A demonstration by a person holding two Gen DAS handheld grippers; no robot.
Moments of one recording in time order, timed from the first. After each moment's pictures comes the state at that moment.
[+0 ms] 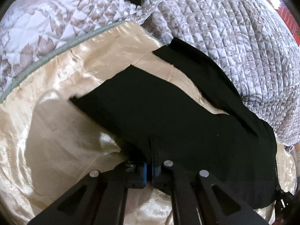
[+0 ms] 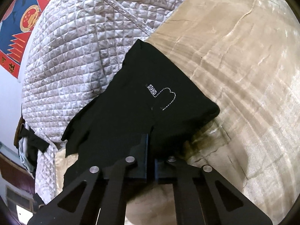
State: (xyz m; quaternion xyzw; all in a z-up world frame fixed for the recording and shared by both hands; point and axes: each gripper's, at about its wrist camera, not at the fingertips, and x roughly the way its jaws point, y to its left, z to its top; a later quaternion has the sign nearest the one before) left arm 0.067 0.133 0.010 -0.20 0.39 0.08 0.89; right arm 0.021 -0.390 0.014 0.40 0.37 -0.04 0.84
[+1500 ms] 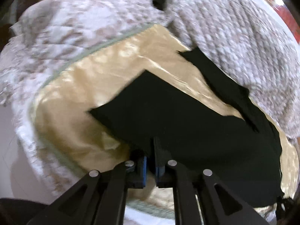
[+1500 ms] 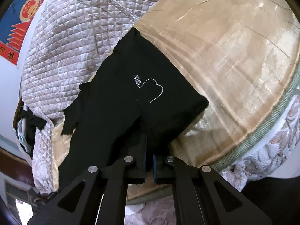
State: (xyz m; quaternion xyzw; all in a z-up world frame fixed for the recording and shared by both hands) left arm -0.052 0.167 0.024 -0.20 0.41 0.12 0.88; right arm -0.088 -0.392 0.024 0.39 0.43 -0.05 0.81
